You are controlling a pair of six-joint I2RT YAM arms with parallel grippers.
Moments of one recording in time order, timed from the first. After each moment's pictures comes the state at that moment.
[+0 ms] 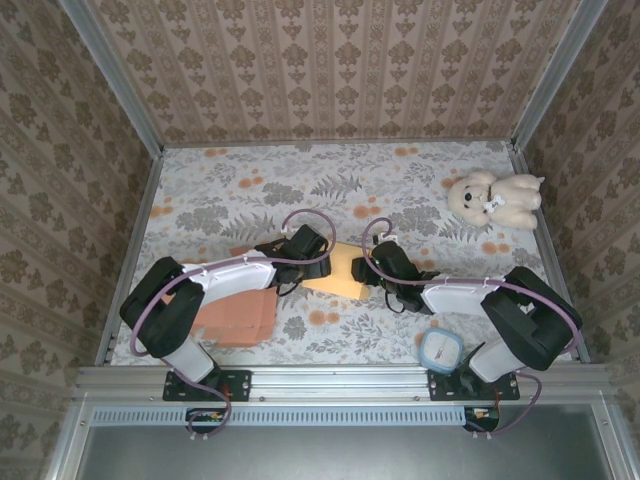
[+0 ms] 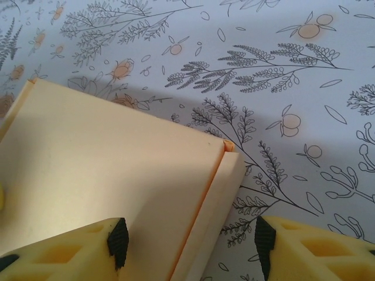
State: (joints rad) left arm -0.84 1.60 0.90 -0.35 -0.22 -0.80; right arm 0.66 1.50 0.54 0.25 0.18 0.61
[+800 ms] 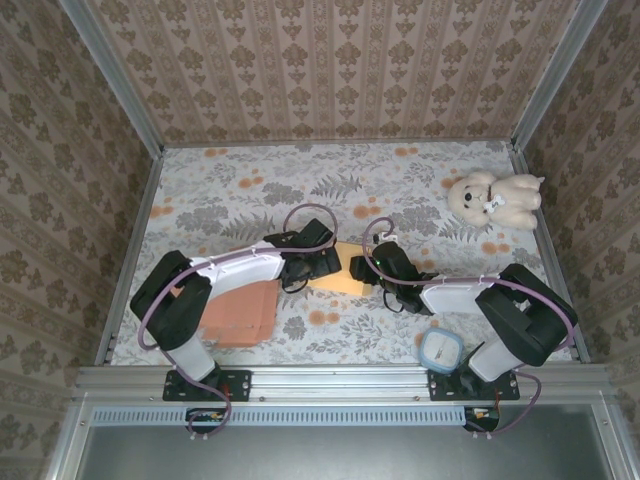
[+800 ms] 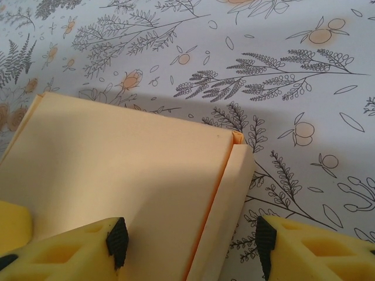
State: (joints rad) left arm -0.86 1.67 1.03 -0.53 -0.13 -1.03; right arm 0.66 1.53 0.52 0.34 0.17 0.63
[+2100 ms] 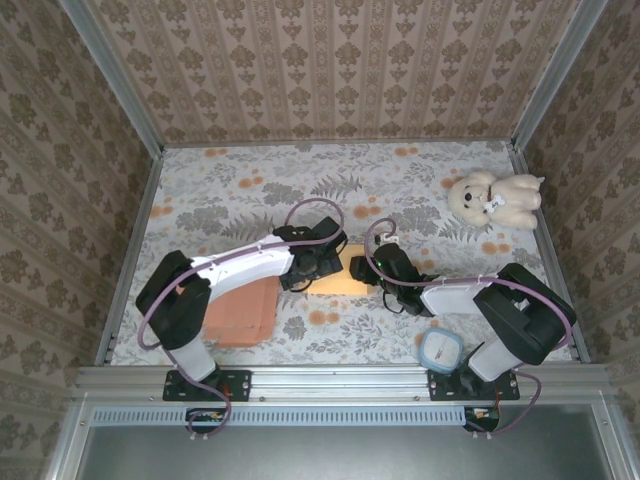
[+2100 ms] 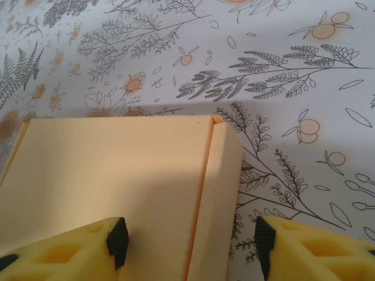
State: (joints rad) left arm -0.92 1.71 1.18 -0.79 -0.21 -1.17; right arm 0.66 1.54 0.50 0.39 0.15 0.66
